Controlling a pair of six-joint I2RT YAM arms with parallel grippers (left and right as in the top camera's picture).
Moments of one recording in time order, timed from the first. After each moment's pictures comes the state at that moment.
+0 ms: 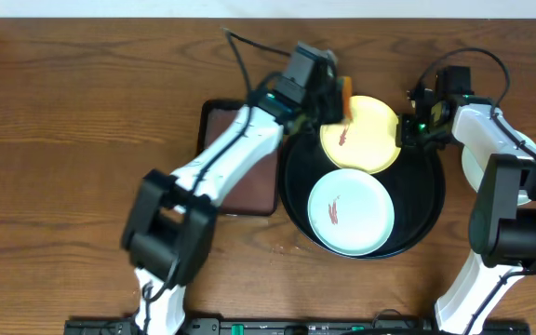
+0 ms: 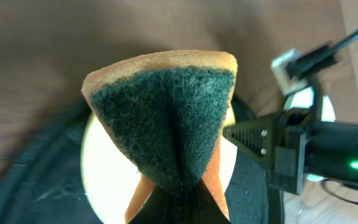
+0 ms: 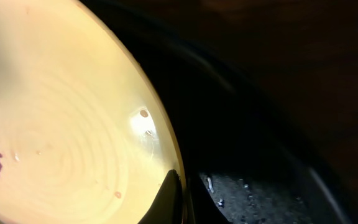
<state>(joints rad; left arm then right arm) -0.58 2.02 1.61 -0.40 0.31 -0.58 -0.06 2.02 1.34 -0.65 -0.28 0.02</state>
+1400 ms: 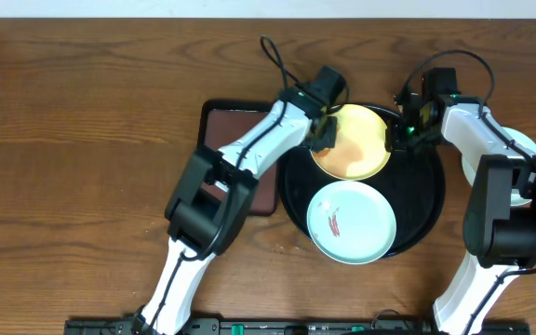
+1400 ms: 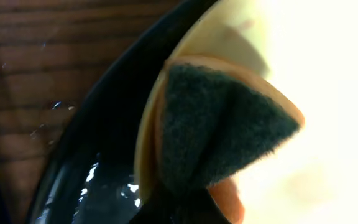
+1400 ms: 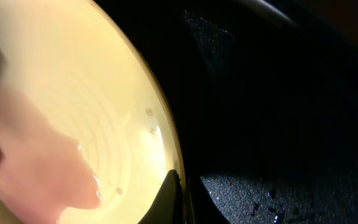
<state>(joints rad) -0.63 2.29 1.80 -0.76 0.06 -0.47 -0.02 2.02 1.34 -0.69 -0.28 0.02</state>
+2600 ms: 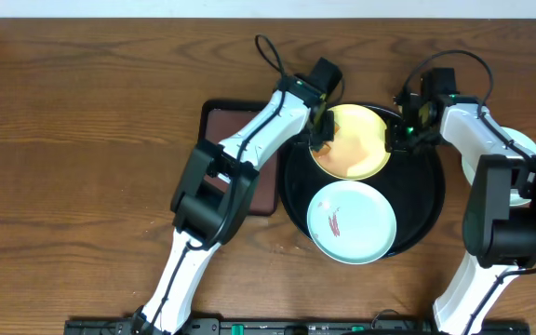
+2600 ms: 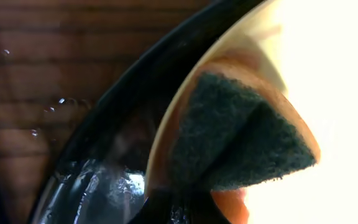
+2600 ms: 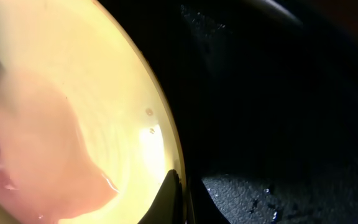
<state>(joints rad) -0.60 2.37 1.94 -0.89 0.09 -0.53 -0.01 2.02 1.34 -0.69 -0.27 0.02</state>
